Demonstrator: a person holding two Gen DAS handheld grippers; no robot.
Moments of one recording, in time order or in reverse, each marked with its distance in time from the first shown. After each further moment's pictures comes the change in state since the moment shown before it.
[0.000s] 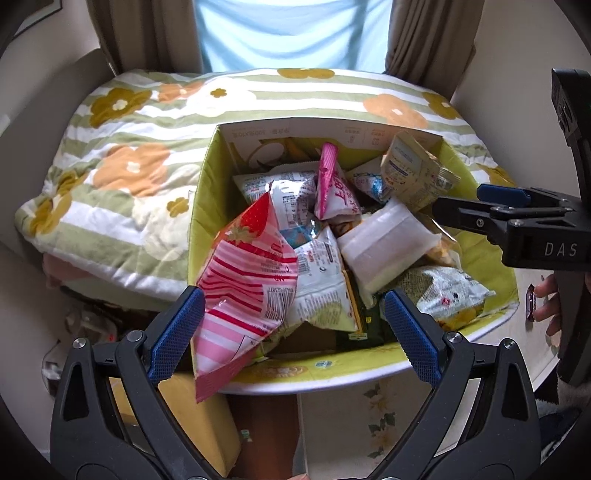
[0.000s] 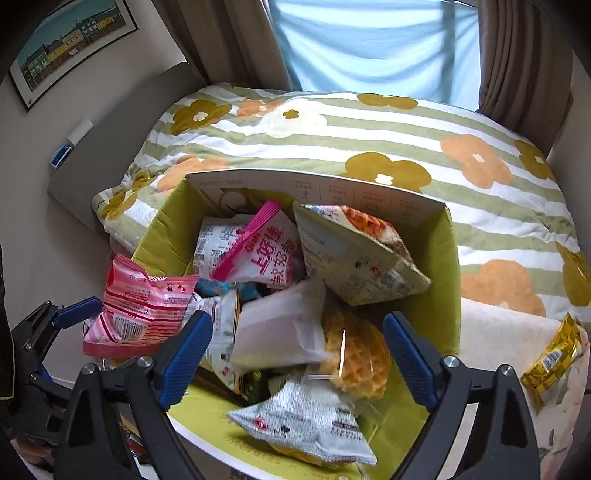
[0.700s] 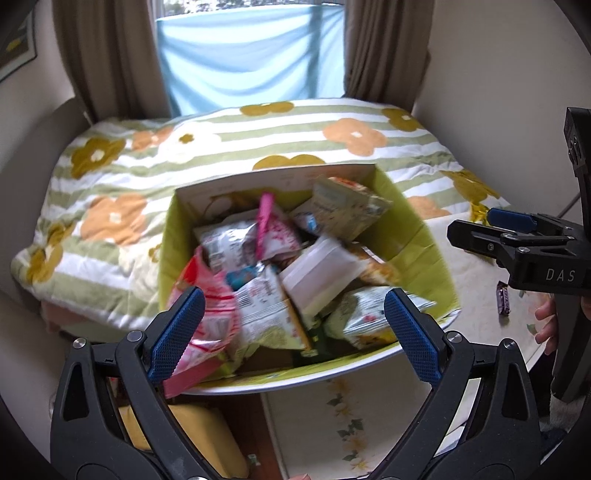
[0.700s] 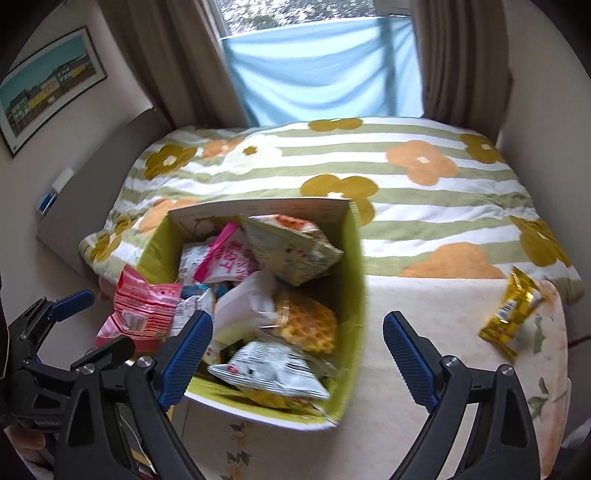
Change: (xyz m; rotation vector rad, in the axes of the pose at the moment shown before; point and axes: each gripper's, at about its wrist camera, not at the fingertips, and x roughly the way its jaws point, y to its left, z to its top) left arm -0.054 -0.060 0.014 0.128 -0.113 -0.060; right arm -0.082 -0.037 -0.041 0.150 -0.140 -0.093
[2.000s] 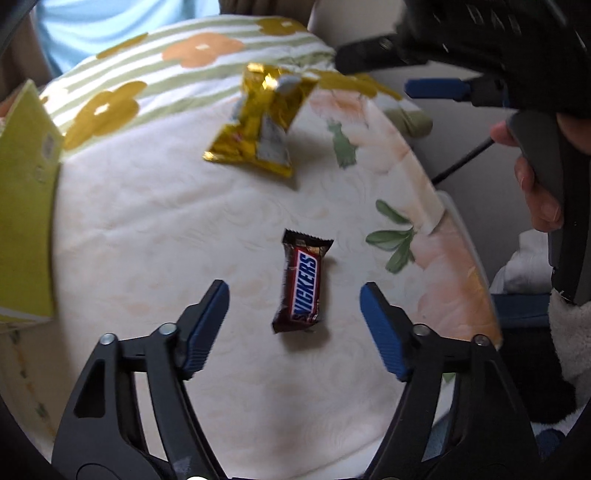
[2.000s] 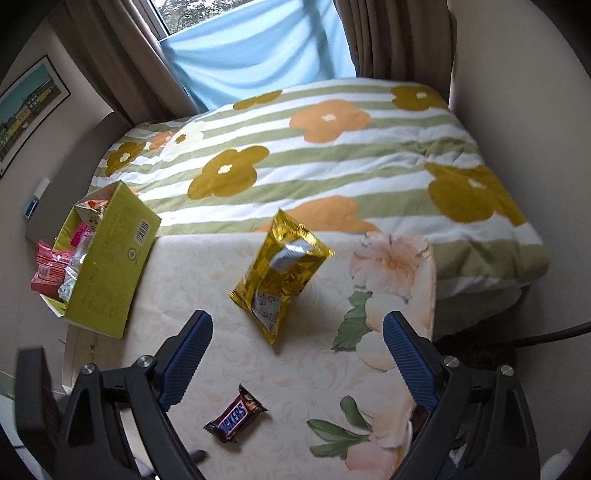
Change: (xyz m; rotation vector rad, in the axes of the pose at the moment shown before) left arm 0.161 -0.401 -0.069 0.082 0.280 -0.238; right arm -0.013 -0.358 -0.048 0.040 0.112 0.039
